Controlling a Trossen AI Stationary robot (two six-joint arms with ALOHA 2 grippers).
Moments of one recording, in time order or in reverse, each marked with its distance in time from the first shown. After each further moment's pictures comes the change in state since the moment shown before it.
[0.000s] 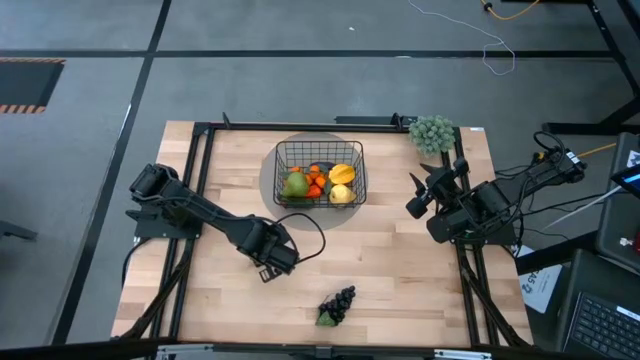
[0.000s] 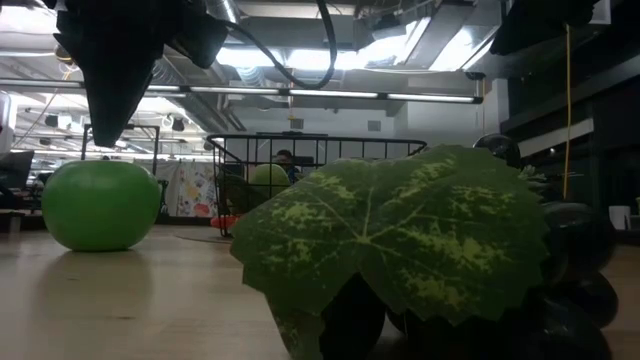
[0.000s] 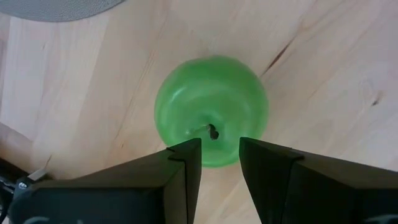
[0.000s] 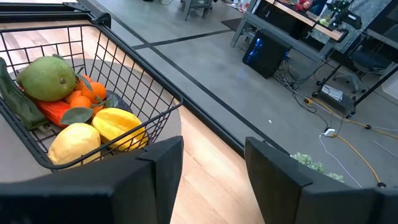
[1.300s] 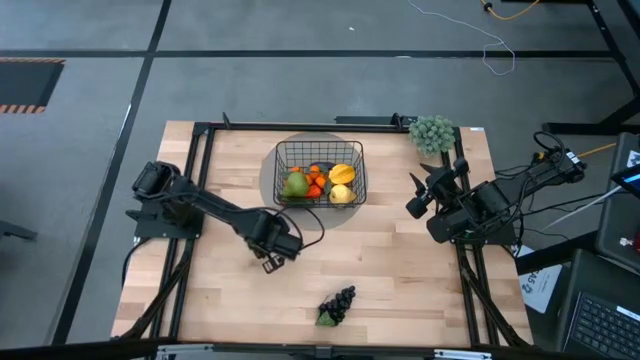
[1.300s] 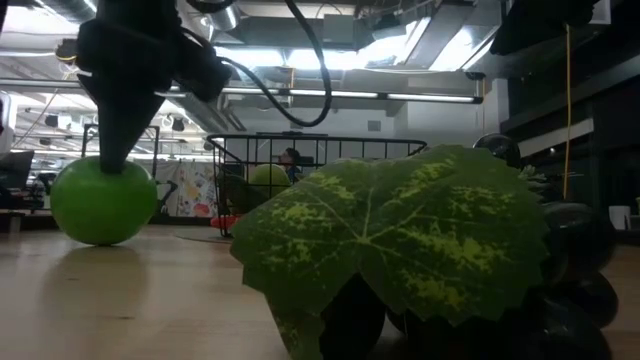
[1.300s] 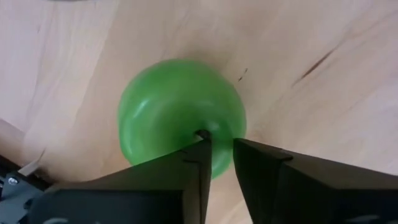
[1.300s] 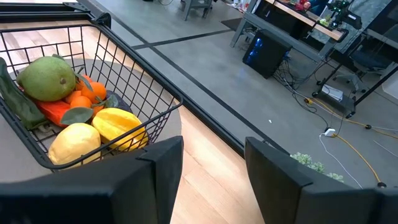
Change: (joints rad) left arm 0.087 0.002 -0.077 0.043 0.055 0.002; right arm 0.000 0.000 0.000 0.000 0.000 0.000
